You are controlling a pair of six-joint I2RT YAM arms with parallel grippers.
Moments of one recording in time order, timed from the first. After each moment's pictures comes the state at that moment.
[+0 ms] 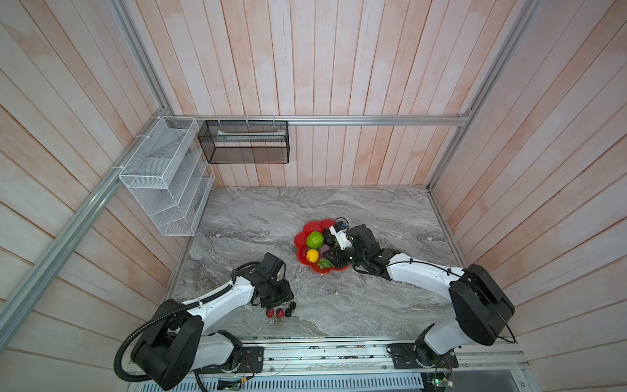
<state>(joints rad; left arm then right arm) -0.53 1.30 0.59 -0.54 0.30 -0.79 0.70 1.54 0.85 0.03 -0.30 0.37</state>
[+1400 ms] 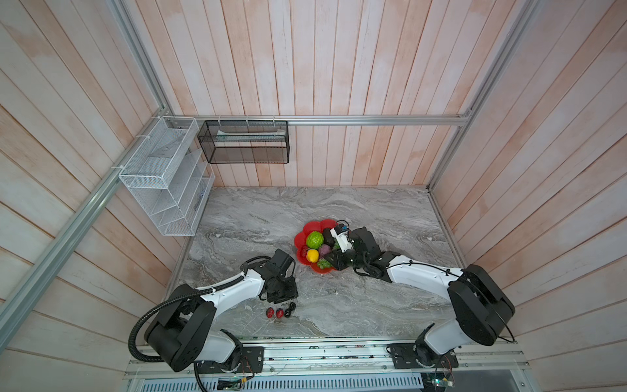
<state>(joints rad) -0.61 1.41 0.68 -0.52 0.27 -0.74 0.70 1.54 0.82 0.06 -0.29 0.37</state>
